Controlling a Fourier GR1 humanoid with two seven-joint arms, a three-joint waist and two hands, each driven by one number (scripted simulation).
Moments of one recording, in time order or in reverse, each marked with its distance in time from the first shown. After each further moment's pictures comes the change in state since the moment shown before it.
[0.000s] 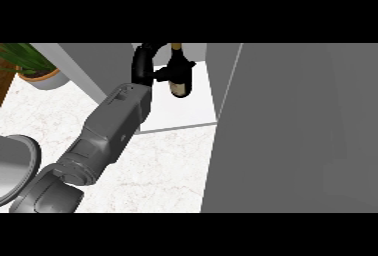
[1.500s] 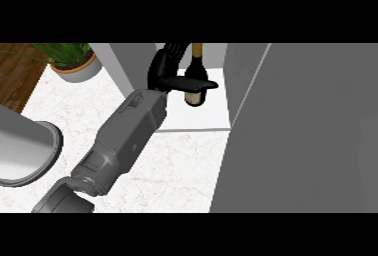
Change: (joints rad) left arm 0.090 -0.070 -0.002 -0.221 0.091 -0.316 0.033; right arm 0.090 -0.051 -0.057 -0.022 0.000 -0.035 0.014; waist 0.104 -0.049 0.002
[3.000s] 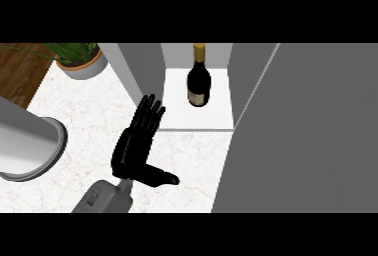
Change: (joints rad) left arm 0.870 0.130 -0.300 -0.974 0.106 0.005 0.157; right arm 0.025 -0.086 -0.046 -0.004 0.003 0.018 -0.010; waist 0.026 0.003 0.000
